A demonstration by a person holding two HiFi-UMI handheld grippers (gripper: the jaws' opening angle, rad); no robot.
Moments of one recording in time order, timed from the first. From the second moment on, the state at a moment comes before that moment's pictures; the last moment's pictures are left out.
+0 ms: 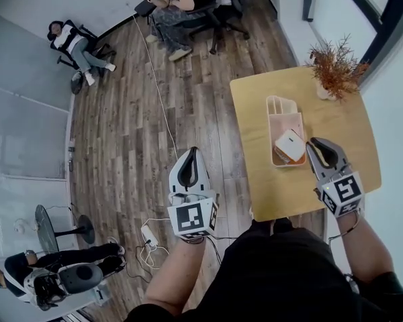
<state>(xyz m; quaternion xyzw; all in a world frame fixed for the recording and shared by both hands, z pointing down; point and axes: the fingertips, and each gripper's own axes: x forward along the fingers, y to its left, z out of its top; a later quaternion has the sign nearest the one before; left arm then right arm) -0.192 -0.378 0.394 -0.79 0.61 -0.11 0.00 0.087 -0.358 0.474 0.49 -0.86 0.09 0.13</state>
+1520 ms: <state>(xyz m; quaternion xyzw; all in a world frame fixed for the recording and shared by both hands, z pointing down) -0.170 -0.412 0.506 -0.80 0.57 -0.17 -0.06 0.050 -0.381 0.599 0.40 -0.87 0.14 0.23</state>
